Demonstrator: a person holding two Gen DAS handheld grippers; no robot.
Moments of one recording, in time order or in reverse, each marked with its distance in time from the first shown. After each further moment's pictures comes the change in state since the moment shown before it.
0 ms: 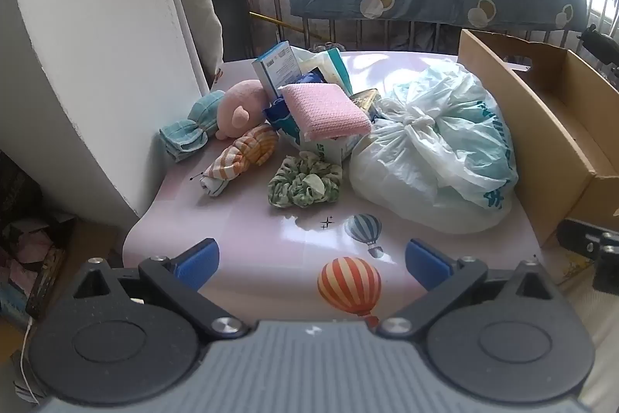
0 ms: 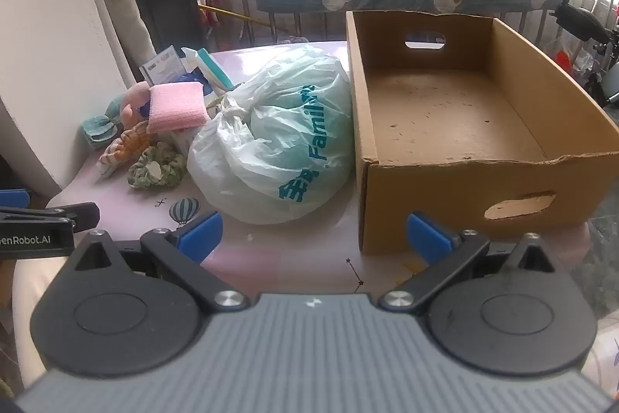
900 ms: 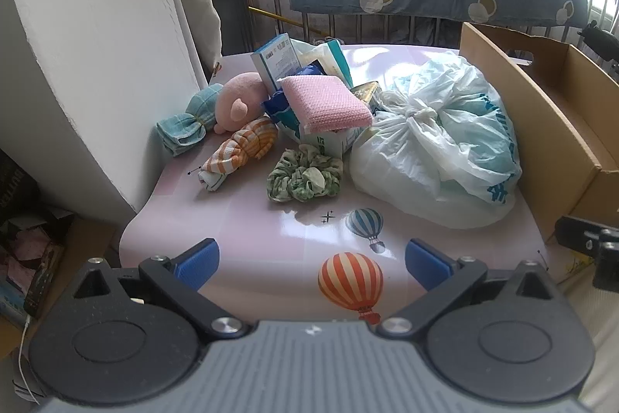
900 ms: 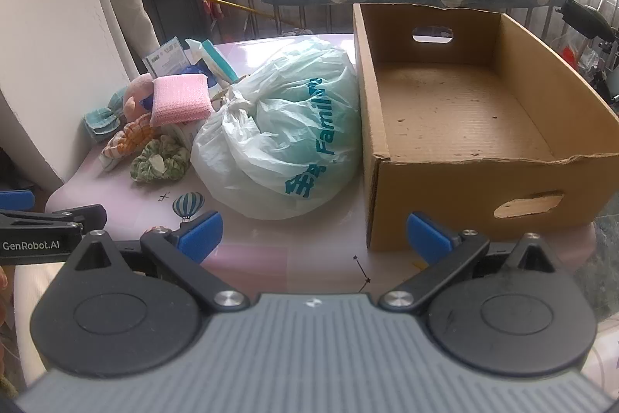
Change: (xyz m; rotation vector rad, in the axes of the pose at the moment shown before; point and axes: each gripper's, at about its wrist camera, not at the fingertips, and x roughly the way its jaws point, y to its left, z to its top) left arm 0.008 -0.004 -0.005 0.002 0.009 0.003; right arm 0.007 0.003 0.000 -0.009 0.020 0.006
